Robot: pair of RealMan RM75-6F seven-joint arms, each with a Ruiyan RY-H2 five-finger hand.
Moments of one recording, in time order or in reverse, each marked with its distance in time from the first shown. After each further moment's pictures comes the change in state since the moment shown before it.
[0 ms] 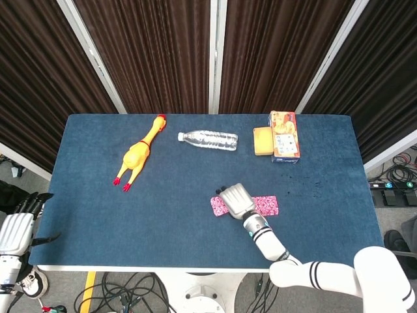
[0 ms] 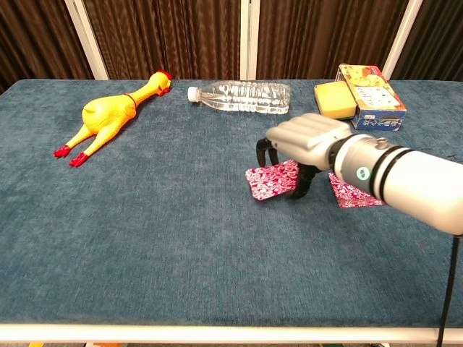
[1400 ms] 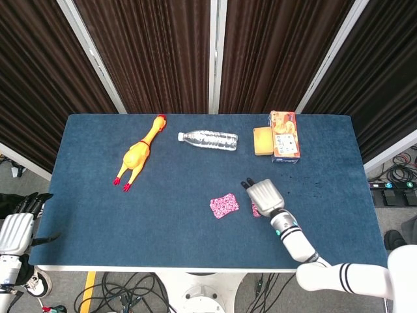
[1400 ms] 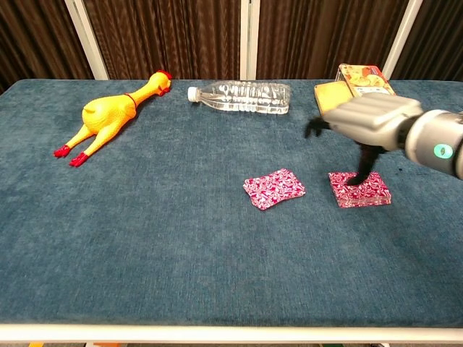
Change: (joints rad) left arm -0.001 -0.007 0.000 0.013 -0.001 -0.011 -0.006; right arm -0.032 0.263 -0.125 -0.186 0.032 0.100 0.005
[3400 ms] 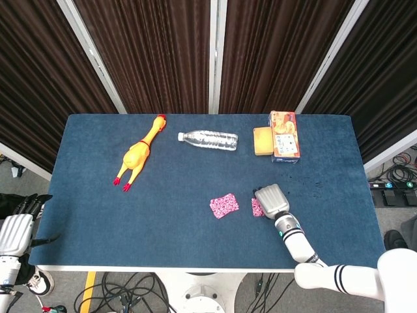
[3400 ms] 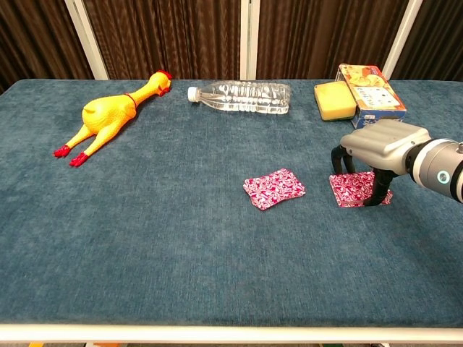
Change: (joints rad) left arm 0.005 -0.007 0.003 0.022 -0.003 -0.005 -0.023; right arm -0.024 -0.090 -0.013 0.127 0.060 -0.019 -0.008
